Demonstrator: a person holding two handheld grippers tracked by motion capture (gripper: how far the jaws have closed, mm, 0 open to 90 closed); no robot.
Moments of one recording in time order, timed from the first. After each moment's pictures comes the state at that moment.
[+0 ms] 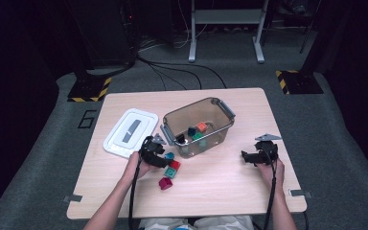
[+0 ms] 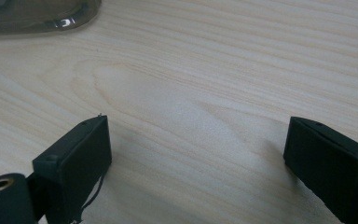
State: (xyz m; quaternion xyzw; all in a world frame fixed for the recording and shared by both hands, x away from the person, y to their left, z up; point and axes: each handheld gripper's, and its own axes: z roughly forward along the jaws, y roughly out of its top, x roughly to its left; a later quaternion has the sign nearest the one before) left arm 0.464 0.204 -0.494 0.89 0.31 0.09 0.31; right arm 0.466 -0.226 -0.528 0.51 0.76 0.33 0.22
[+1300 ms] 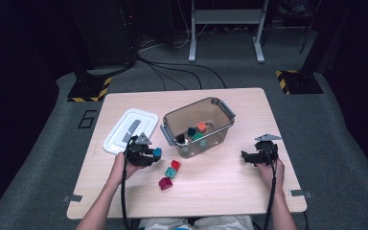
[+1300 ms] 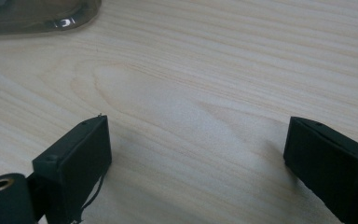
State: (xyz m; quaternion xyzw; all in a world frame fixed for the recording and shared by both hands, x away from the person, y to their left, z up) left arm 0.447 0.248 -0.467 0.88 0.32 0.12 0.32; right arm 0.466 -0.226 -0.528 0.51 0.76 0.33 0.22
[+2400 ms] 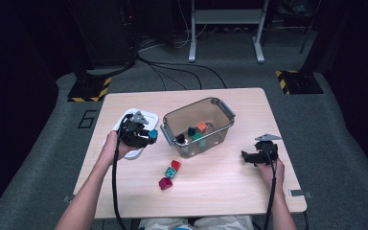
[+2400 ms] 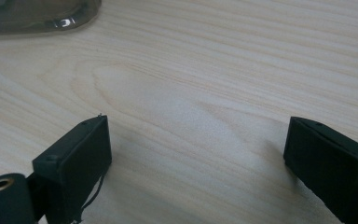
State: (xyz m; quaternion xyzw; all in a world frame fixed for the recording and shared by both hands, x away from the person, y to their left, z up) left arm 0.466 0.244 -0.377 0.90 0.29 0.14 0.31; right arm 0.466 -0.226 -0.528 0.51 0.76 0.33 0.22
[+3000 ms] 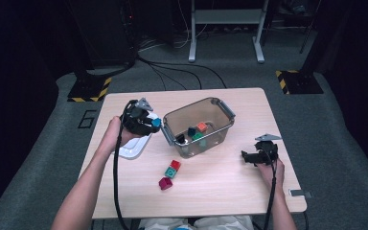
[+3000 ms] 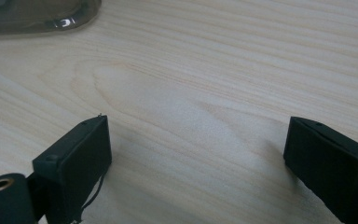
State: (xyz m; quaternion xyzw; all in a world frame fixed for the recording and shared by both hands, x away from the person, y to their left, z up) left arm 0.483 0.226 -0.338 0.90 0.27 0.15 0.29; right arm 0.466 -0.226 -0.528 0.51 0.76 0.33 0.22
